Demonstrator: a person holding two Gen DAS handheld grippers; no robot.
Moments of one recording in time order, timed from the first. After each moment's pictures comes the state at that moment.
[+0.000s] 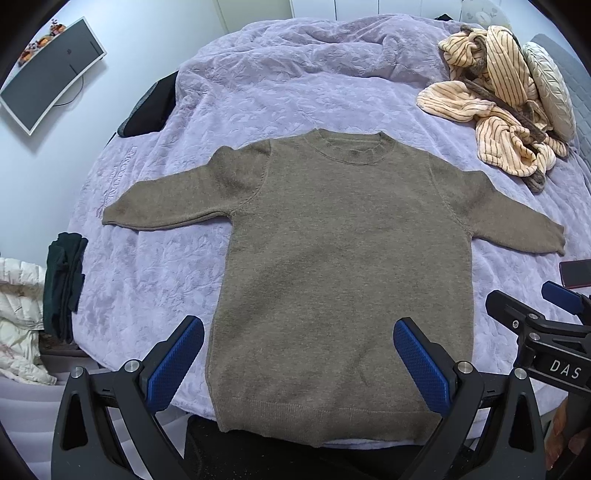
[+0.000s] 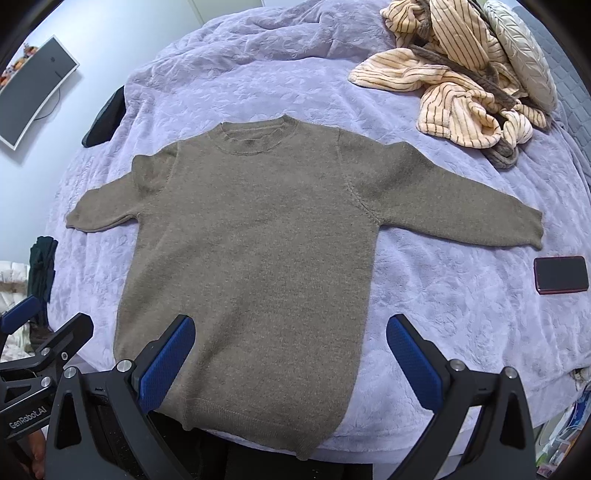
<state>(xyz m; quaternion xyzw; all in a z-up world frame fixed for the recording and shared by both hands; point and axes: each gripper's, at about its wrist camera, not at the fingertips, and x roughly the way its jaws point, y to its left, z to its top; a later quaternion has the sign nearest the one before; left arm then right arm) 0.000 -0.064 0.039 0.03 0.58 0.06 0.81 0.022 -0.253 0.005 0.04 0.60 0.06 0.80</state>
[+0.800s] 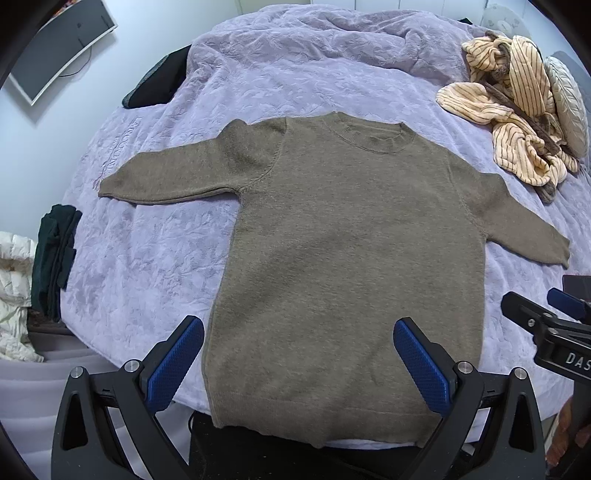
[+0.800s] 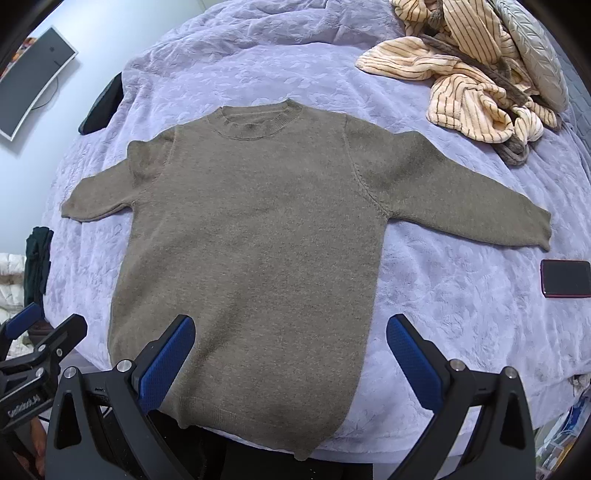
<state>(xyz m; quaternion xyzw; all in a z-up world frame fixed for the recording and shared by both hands) 0.007 -0.028 0.012 0.00 0.60 0.06 0.80 0.032 -0.244 -0.011 0.03 0.62 0.06 0.78</state>
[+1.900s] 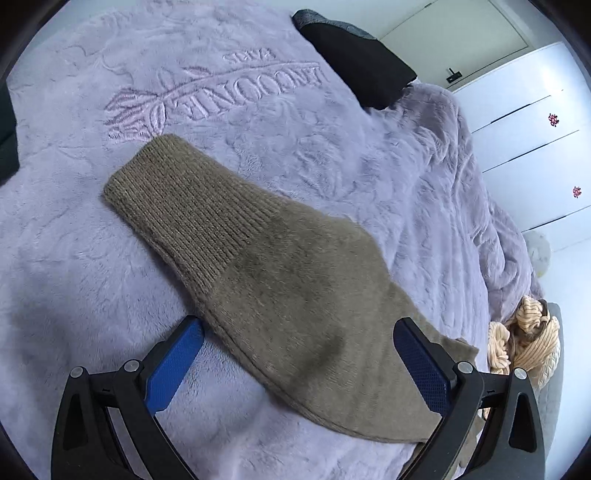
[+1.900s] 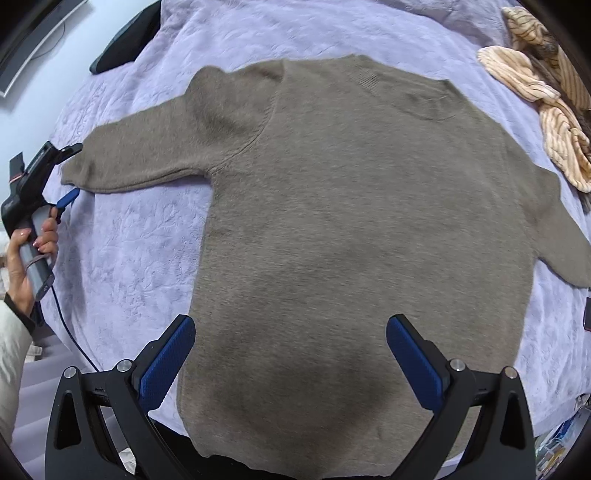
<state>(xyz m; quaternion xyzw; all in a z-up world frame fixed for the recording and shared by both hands) 0.168 0.425 -0.182 -0.40 0.48 0.07 0.78 0.104 -0.016 -0.087 -0.01 0.68 0.09 0.73</state>
